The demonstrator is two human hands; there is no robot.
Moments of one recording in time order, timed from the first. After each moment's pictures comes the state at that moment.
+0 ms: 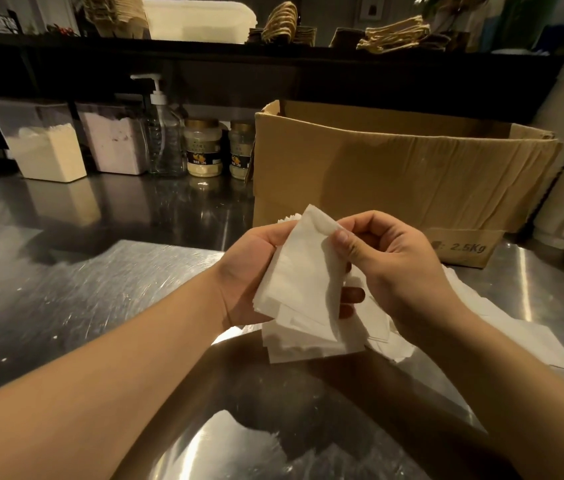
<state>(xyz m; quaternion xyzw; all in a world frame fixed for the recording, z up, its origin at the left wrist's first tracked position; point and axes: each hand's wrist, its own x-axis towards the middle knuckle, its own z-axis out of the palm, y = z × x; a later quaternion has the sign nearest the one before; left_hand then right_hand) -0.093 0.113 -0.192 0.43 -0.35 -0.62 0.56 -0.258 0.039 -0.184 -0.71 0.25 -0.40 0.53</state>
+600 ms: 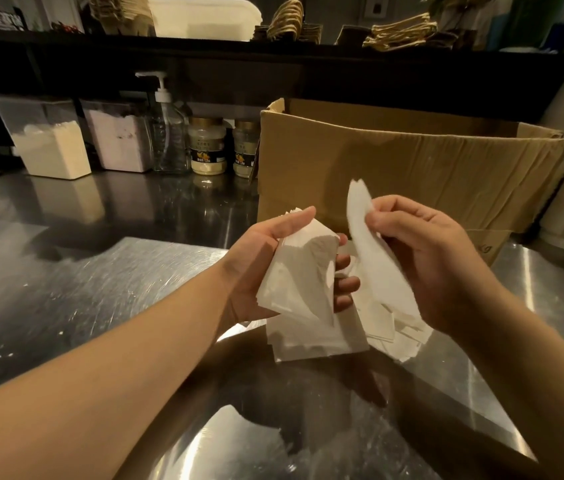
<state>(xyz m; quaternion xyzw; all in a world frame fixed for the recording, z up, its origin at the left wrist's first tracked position) -0.091 0.113 -0.192 0.42 -0.31 -0.64 0.56 -0.276 0.034 -0.159 -0.66 0.19 -0.33 0.64</state>
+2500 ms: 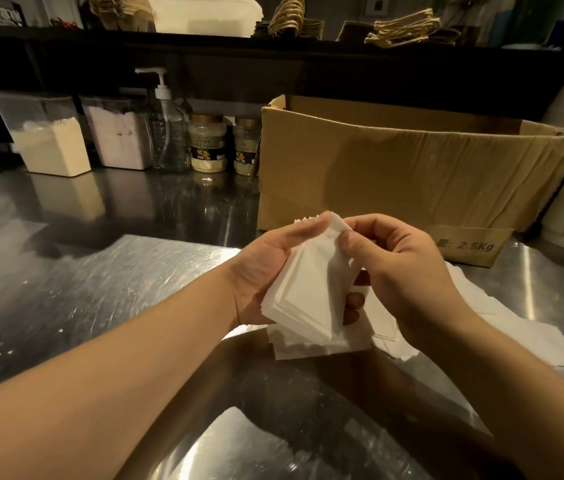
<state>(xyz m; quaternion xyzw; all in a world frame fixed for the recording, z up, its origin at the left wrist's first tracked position) -0.097 0.113 -0.193 0.44 -0.39 -0.62 0.53 -0.258 0.045 -0.187 -0.70 0.26 -0.40 0.53</state>
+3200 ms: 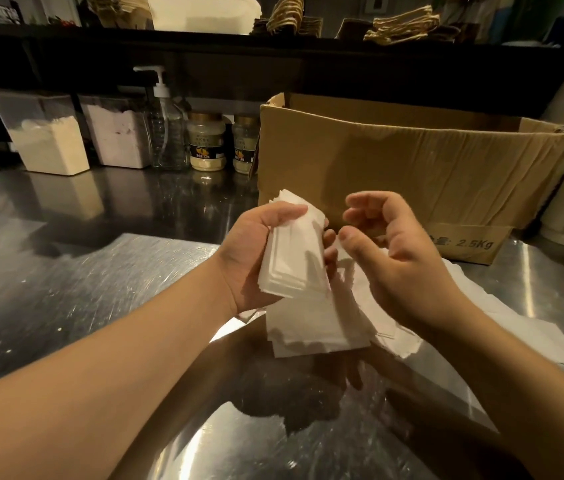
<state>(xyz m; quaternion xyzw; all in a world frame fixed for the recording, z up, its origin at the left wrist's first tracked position) -0.085 0.109 -0.193 0.35 -0.29 -0.65 0.61 -0.263 0.038 -0.184 -0.82 0.23 -0.38 0.35</state>
